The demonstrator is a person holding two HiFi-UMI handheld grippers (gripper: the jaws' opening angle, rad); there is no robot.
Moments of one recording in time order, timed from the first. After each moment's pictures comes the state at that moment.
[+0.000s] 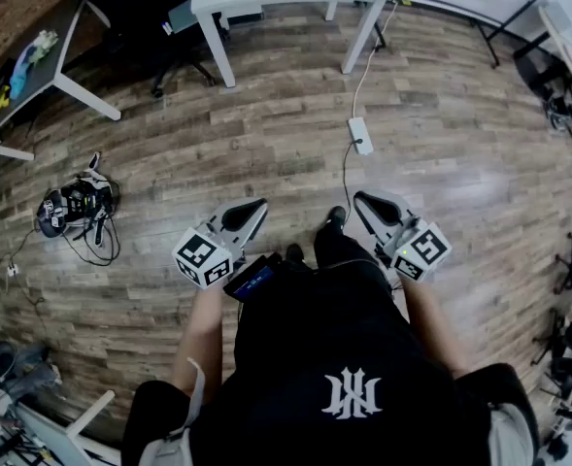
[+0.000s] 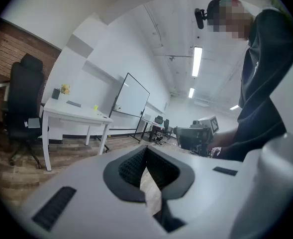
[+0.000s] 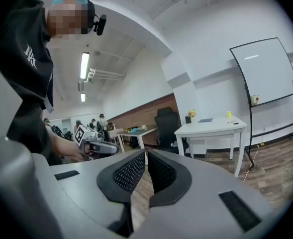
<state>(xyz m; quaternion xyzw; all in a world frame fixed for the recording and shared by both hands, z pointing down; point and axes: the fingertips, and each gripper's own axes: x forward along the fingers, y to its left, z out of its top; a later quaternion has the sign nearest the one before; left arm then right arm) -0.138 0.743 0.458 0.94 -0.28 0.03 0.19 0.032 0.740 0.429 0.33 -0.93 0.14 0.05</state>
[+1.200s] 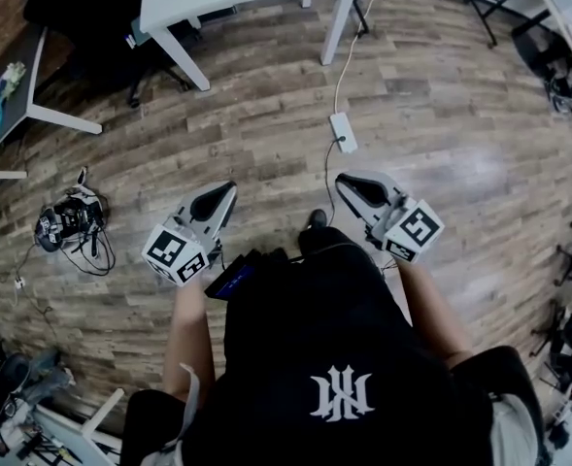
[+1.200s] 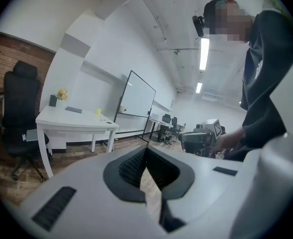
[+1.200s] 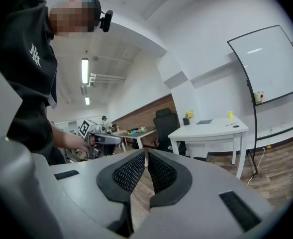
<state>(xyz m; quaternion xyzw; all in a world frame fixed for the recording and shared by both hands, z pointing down) -0.068 0.611 0.427 0.93 -0.33 0.06 0.17 0.112 0.617 0.433 0.28 -0.95 0.14 0.04</state>
